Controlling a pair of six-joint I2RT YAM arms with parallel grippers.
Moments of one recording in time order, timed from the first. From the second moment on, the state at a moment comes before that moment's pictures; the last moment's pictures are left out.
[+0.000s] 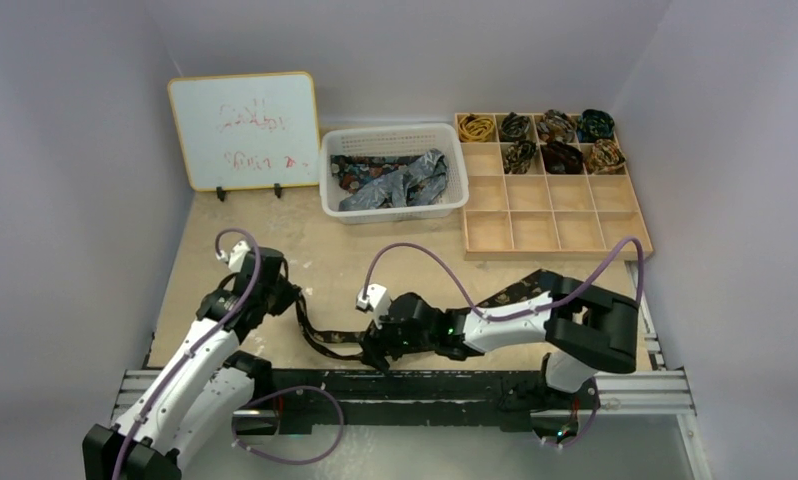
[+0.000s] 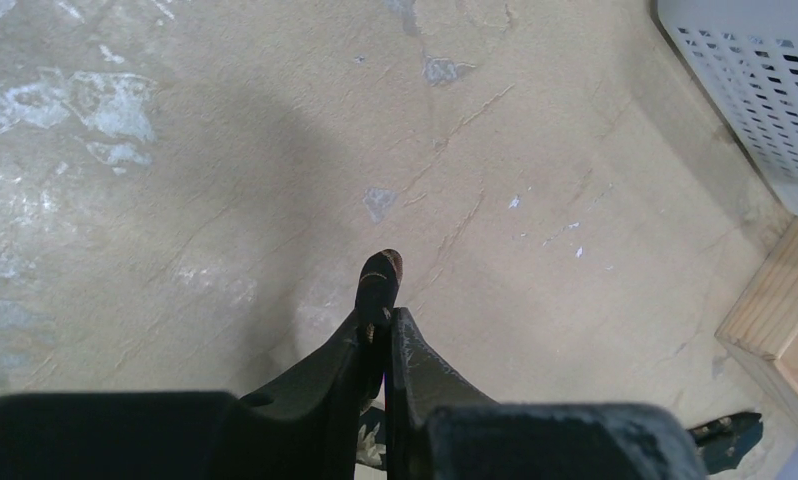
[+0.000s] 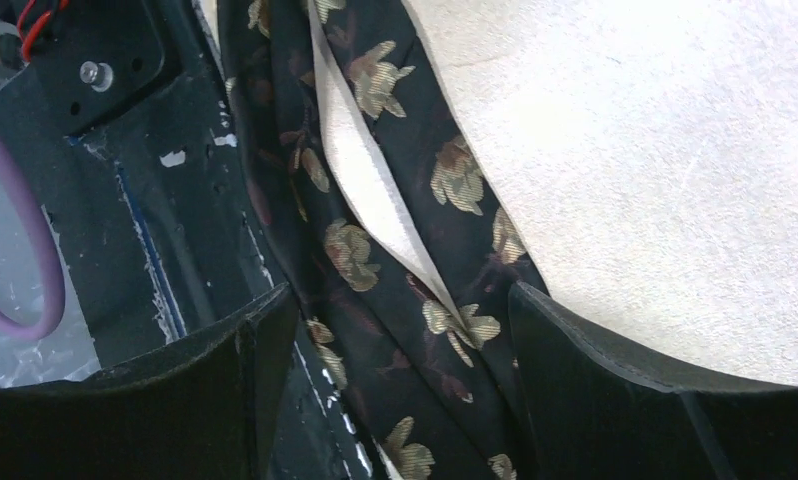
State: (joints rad) left arm -0.33 0.75 0.53 -0.71 -0.21 -1.06; right arm 1.25 1.60 0.63 0.32 -0.12 0.31
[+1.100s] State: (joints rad) left arm -0.33 0.86 0.57 -0.38 -0.08 -0.94; right arm 1.27 1.80 0.87 0.03 0.71 0.71
